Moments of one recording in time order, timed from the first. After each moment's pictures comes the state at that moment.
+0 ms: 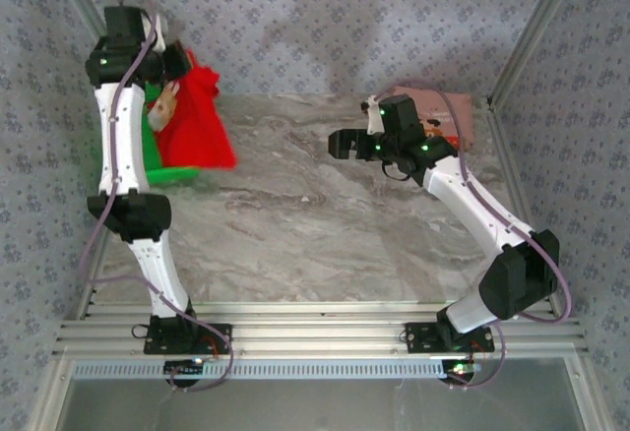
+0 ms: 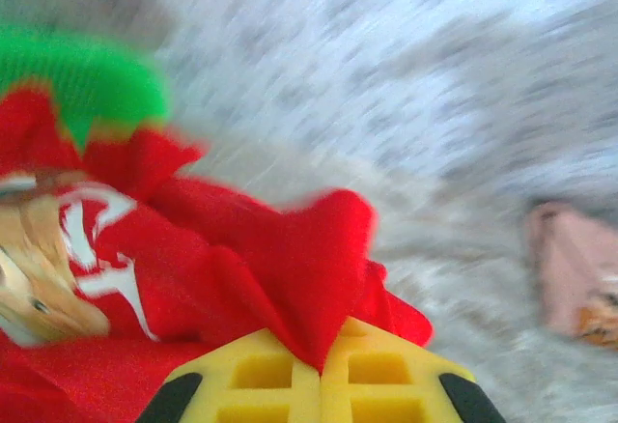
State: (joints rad) left arm 0.03 2.05 2.65 -1.16 0.30 -0.32; right arm 0.45 1.49 1.39 -0.53 -0.22 0.38
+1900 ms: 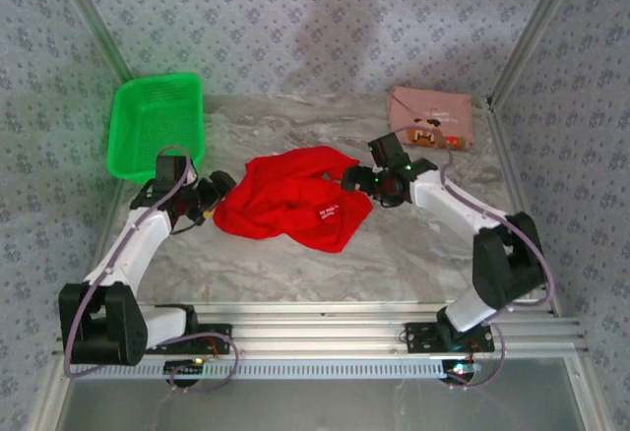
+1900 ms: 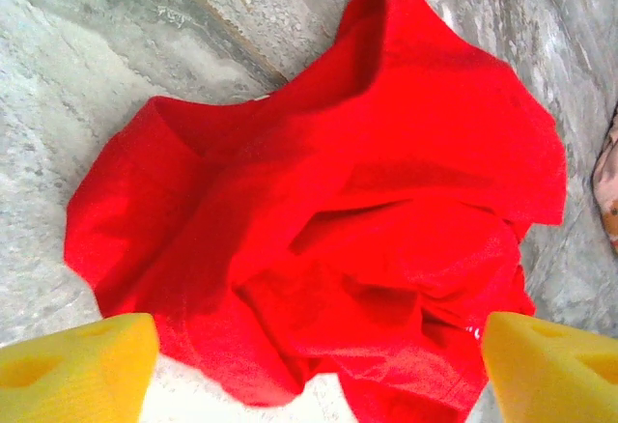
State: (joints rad) left arm -0.06 1.20 0.83 -0.55 0.32 -0.81; right arm 0.46 1.59 1.14 -0.57 -0.09 0.64
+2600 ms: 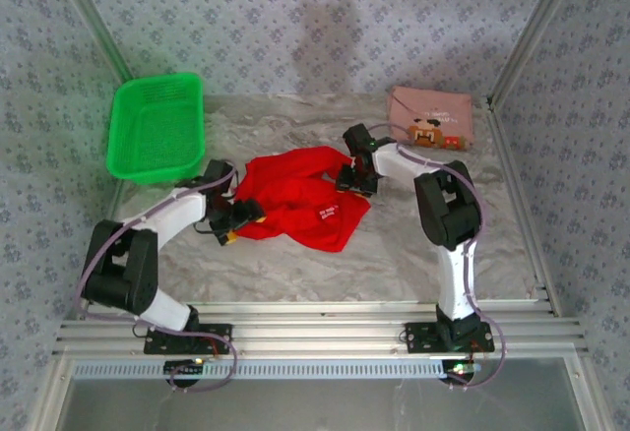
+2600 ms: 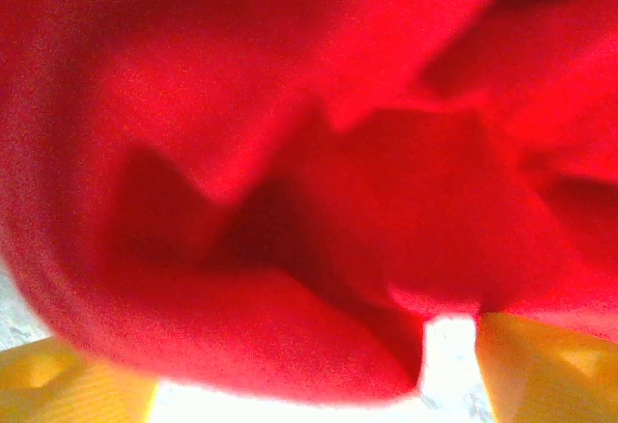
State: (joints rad) left arm -0.29 1.52 0.87 -0.66 0.26 -0.80; right arm 0.45 2.08 1.50 -0.69 -0.13 0.59
